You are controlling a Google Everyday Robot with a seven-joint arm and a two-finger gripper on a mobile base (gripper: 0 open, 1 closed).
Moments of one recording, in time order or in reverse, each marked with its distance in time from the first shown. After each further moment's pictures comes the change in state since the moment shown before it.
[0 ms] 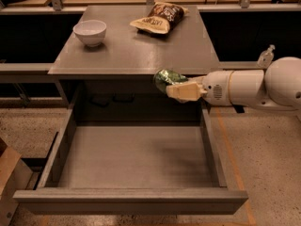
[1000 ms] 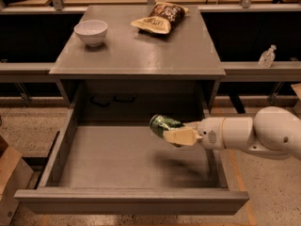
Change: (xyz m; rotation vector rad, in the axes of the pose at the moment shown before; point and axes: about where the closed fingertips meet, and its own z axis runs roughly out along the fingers) arm 0.130 0.023 0.016 -0.094 0.102 0.165
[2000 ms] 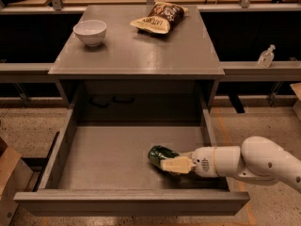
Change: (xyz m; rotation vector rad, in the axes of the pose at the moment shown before) arm 0.111 -0.021 0.028 -0.011 0.106 0.165
